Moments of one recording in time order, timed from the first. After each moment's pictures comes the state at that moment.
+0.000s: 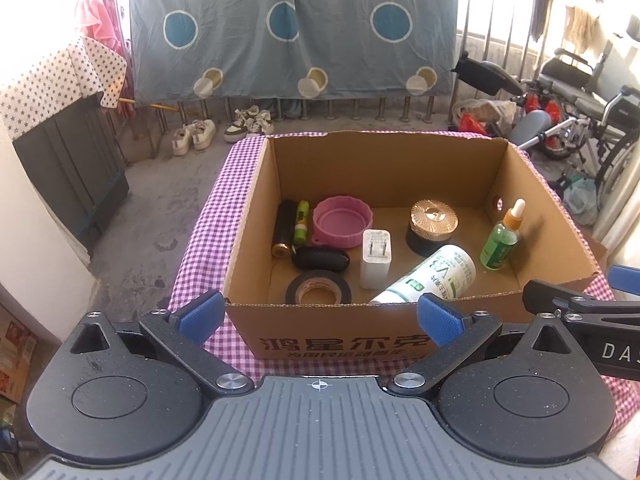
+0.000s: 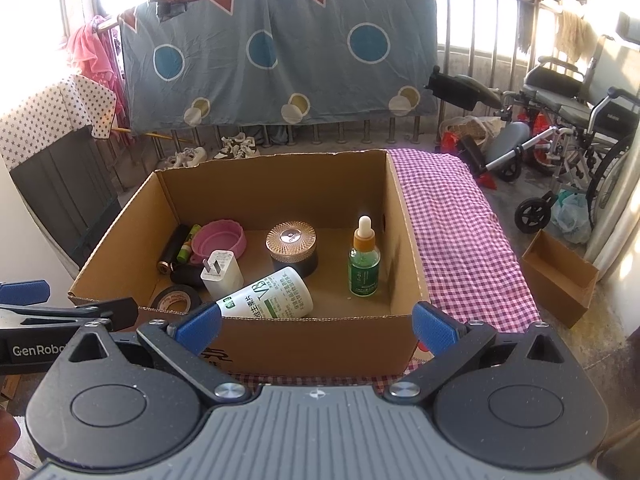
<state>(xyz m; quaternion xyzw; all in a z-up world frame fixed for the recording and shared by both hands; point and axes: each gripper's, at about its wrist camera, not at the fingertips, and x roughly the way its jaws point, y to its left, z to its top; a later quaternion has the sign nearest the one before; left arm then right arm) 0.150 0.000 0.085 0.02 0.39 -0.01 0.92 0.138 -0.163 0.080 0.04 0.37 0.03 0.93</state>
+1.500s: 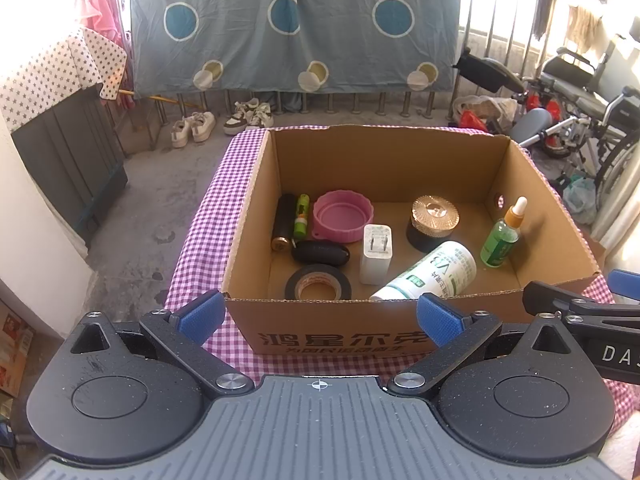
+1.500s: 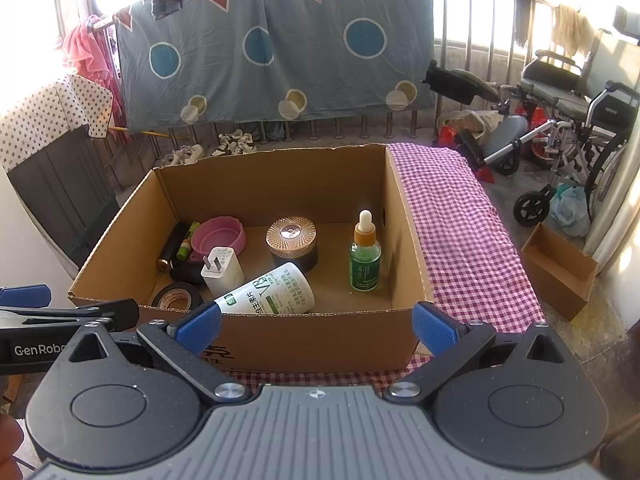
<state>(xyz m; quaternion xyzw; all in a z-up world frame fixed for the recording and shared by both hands) 0.153 0.001 0.083 0.01 0.40 -0.01 0.91 0.138 -0.165 0.078 0.04 0.37 0.03 0.93</state>
